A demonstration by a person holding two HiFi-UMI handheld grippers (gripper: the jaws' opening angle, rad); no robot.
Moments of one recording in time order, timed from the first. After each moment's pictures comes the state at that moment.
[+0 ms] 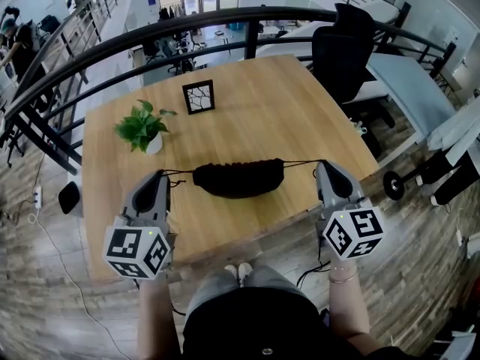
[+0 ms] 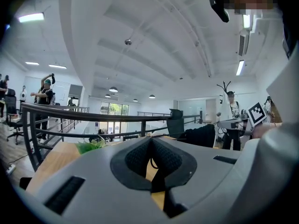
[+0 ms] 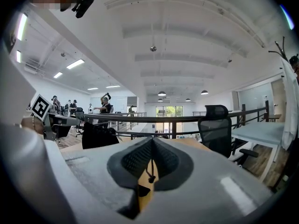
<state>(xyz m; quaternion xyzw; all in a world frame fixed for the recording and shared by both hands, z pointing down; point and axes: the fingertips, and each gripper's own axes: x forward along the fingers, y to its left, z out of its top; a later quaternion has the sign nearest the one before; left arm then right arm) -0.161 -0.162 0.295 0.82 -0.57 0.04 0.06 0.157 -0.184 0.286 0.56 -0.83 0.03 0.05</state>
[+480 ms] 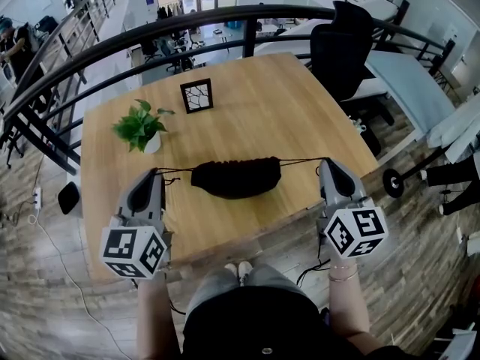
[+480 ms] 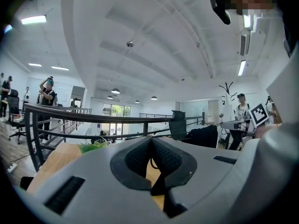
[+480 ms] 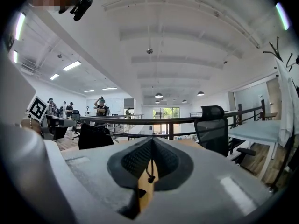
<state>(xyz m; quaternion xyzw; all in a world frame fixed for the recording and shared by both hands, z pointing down) -0.168 -0.163 0.293 0.81 -0.59 0.03 0.06 0.169 -0.184 0.286 0.57 -0.82 0.03 0.04</state>
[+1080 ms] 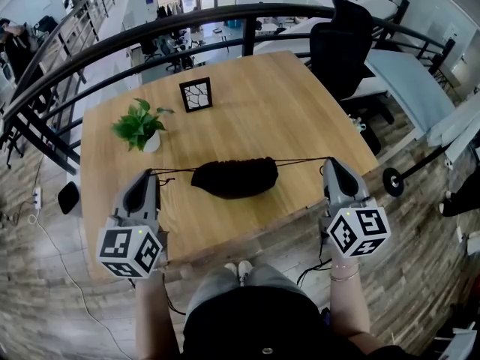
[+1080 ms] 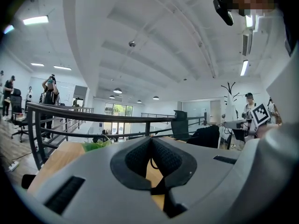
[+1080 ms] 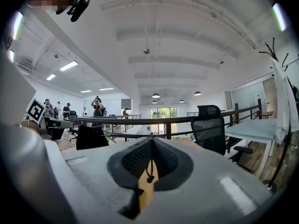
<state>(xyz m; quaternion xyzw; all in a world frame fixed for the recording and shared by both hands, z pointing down) -0.179 -0.161 0.299 0.80 -0.59 0.03 0.07 0.181 -0.182 0.288 0.59 -0.81 0.03 0.03</state>
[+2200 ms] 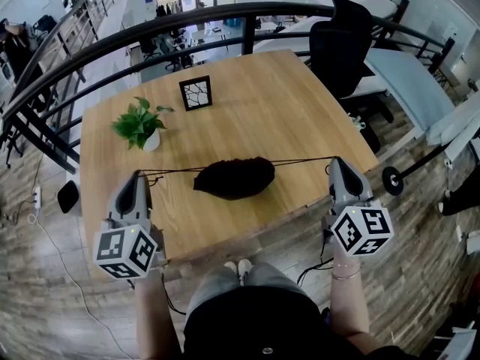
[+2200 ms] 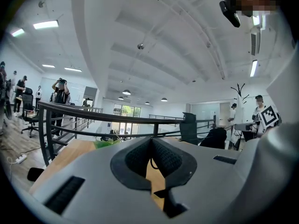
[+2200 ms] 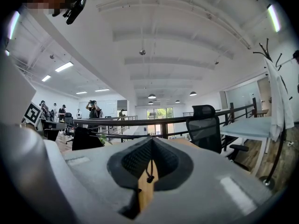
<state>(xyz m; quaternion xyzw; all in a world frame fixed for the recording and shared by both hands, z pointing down) -0.209 -0.156 0.302 0.77 -0.64 0.01 0.08 0.194 -0.180 0.287 0.61 -0.79 0.04 0.02</state>
